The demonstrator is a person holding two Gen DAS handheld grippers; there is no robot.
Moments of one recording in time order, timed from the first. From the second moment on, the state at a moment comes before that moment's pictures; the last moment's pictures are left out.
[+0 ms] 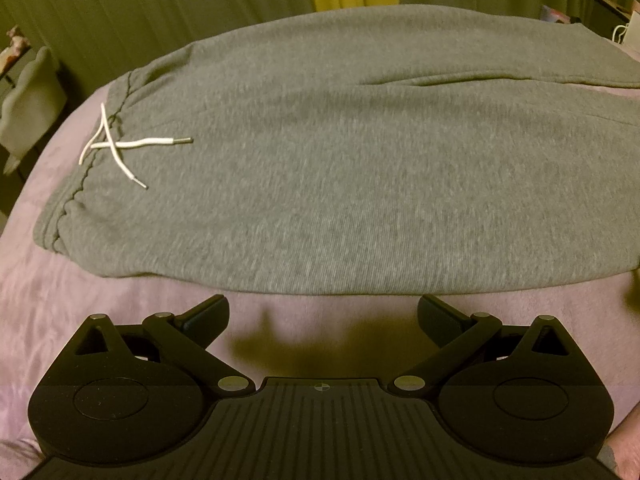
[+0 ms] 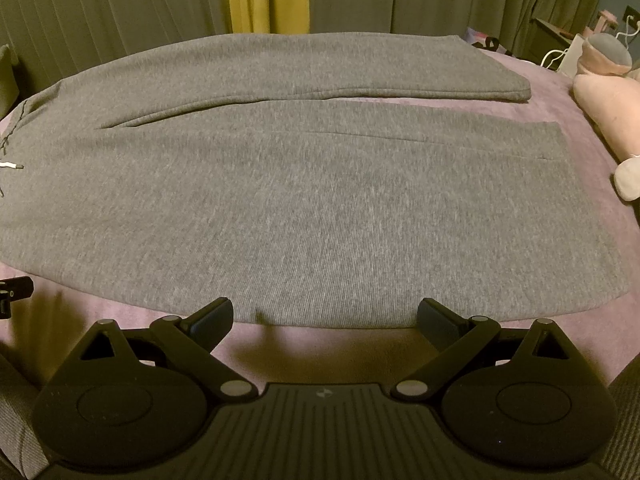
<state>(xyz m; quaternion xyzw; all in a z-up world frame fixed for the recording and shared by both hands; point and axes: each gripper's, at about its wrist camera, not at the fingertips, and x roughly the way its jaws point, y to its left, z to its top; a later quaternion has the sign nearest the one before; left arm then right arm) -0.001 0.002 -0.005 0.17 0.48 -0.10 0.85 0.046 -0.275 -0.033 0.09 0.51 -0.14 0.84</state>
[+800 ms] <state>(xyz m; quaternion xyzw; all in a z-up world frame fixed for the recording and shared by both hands) -0.002 0.004 -0.007 0.17 0.49 -0.10 0.85 0.048 -0.276 -0.035 0.10 0.52 -0.14 0.84</state>
